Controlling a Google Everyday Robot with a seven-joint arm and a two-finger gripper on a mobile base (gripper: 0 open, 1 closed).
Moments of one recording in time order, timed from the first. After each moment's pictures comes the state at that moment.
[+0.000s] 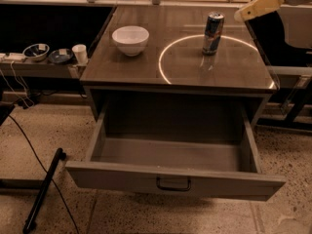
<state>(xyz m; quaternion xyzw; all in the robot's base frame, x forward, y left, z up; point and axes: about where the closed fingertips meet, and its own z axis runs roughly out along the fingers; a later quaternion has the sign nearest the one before) 0.723 -0.280 1.028 -0.38 0.78 0.06 0.50</state>
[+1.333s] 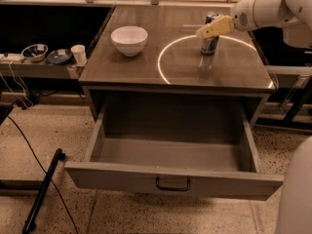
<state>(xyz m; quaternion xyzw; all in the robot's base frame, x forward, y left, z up) 0.788 -0.205 0.936 -0.34 0.78 0.15 0.50</state>
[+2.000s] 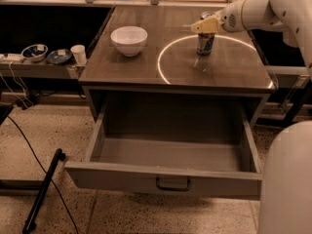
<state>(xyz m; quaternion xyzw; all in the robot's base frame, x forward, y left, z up) 0.812 -0.181 0.923 -0.32 0.78 0.19 0.50</state>
